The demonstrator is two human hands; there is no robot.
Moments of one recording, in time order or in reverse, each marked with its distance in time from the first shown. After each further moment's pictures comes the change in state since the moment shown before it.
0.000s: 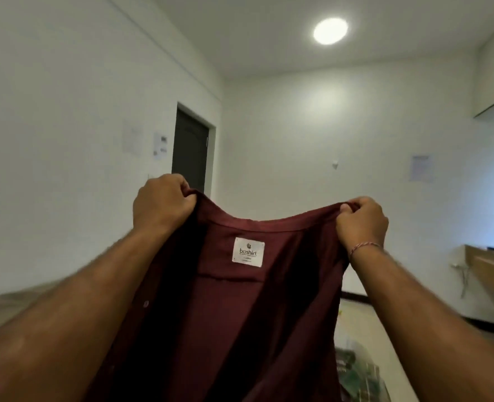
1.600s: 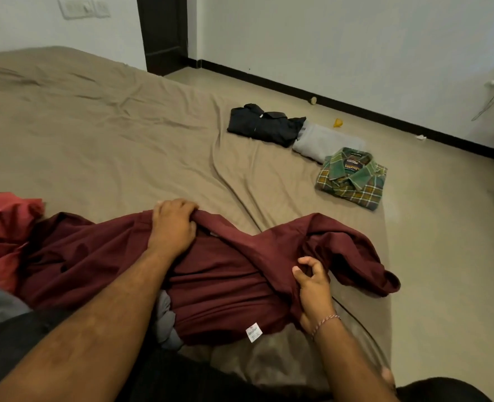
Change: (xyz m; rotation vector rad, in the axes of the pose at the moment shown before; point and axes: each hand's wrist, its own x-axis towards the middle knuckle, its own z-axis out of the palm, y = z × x) left_hand -0.418 -0.234 0.240 0.132 -0.811 -0.030; right_hand -0.391 0.362 0.027 0.303 -0.421 1.057
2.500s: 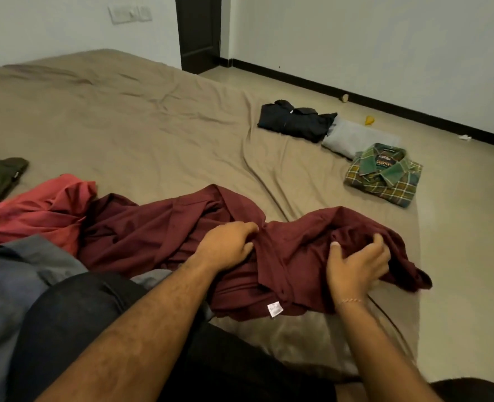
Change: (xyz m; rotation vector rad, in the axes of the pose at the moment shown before) left_hand -0.060 0.064 -0.034 -0.053 -0.379 0.175; right_hand -0.021 -0.039 0.009 -0.761 0.488 -0.467
